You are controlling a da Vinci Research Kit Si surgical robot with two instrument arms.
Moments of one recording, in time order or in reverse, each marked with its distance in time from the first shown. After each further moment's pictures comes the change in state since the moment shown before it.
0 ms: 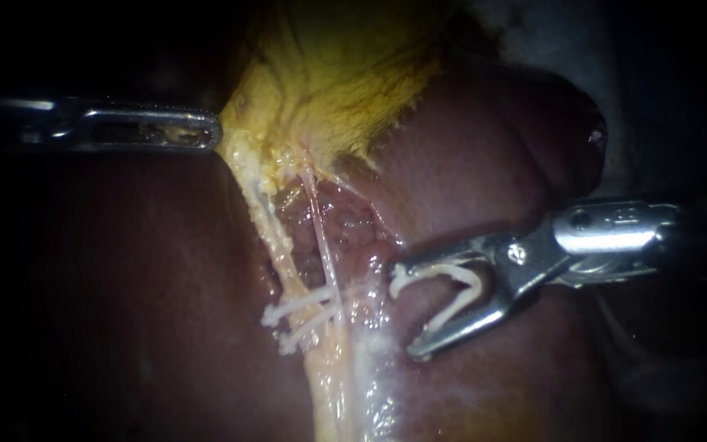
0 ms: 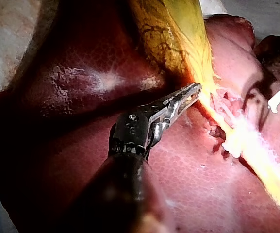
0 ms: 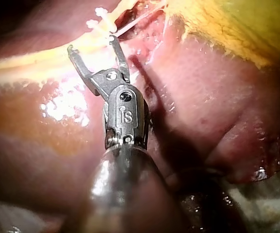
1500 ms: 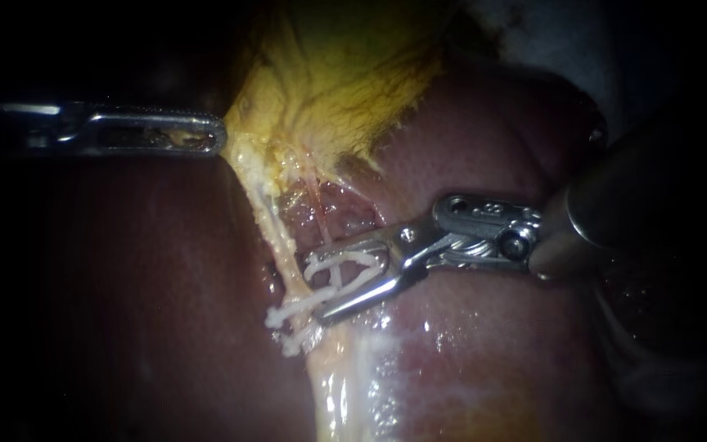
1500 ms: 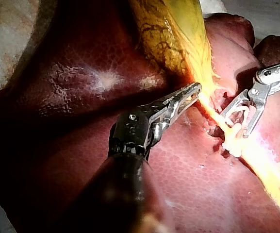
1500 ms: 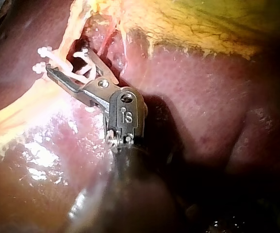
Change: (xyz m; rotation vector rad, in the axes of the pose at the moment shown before) right arm -0.009 0.010 0.009 0.072 0.029 0.178; left arm 0.001 0.000 0.000 0.007 0.000 0.003
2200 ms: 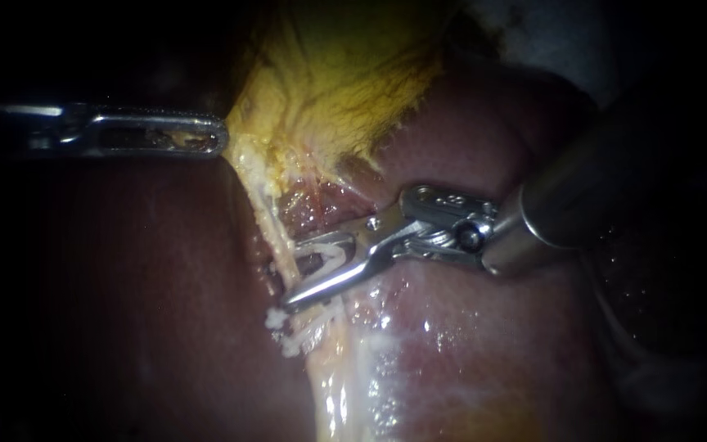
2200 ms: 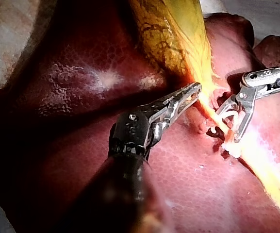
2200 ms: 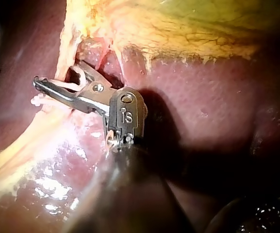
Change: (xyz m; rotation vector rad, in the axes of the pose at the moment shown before) right arm 0.001 0.001 0.004 0.102 0.109 0.070; left arm 0.000 0.000 0.000 -0.003 -0.001 0.001
